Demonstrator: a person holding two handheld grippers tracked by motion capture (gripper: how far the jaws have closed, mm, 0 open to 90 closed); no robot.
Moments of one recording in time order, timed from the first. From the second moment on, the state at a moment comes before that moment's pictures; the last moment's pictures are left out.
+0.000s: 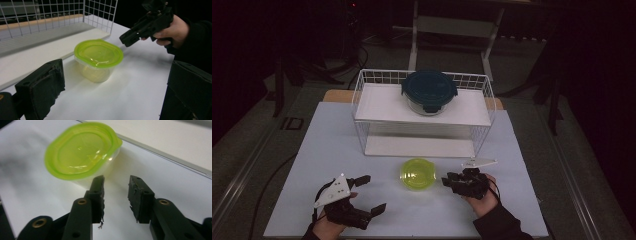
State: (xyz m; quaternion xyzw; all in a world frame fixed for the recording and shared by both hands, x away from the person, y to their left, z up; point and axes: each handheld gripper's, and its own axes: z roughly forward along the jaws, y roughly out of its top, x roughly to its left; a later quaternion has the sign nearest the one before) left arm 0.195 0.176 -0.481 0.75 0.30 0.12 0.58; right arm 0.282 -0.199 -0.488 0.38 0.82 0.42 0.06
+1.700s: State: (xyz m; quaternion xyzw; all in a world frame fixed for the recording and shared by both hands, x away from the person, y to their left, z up) left arm 0.311 0.133 -0.524 0.69 0.52 -0.19 0.47; right arm 0.331 -0.173 -0.500 0.51 0.75 0.41 -0.12
